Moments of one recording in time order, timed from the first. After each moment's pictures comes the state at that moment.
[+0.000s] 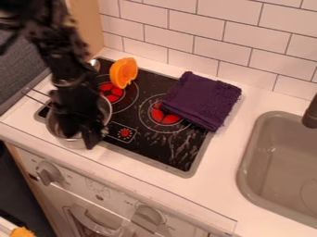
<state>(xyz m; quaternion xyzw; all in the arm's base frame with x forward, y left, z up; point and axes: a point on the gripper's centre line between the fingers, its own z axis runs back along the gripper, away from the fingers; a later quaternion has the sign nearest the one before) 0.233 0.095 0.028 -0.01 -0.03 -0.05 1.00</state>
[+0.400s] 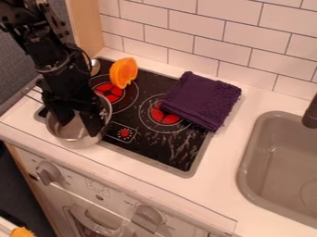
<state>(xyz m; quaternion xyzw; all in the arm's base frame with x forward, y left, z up) 0.232 0.091 0.053 -0.03 -0.08 -0.02 1.00</state>
